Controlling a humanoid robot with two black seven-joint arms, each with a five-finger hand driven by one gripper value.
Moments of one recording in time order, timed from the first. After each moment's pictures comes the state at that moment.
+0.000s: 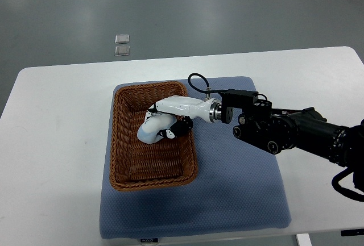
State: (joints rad) left arm 0.04 0.00 -0.12 -0.12 0.06 -0.05 0.04; right arm 0.99 0.00 0.09 0.65 -1.36 0.00 0.54
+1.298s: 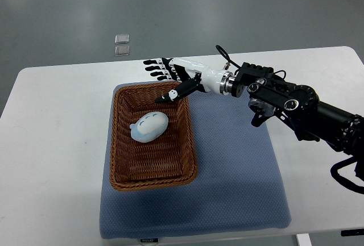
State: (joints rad) left arm 0.04 0.00 -0.12 -0.12 0.06 -0.05 0.04; right arm 1.01 -0.04 0.32 0.59 -0.62 0.37 0.33
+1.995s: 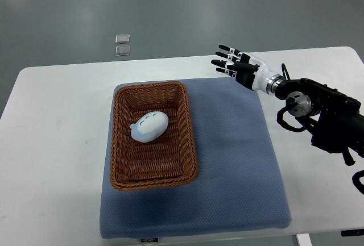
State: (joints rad) left arm 0.04 0.00 -0.12 -0.12 0.06 -0.05 0.04; right arm 0.93 -0.13 0.33 0.42 0.11 0.36 0.16
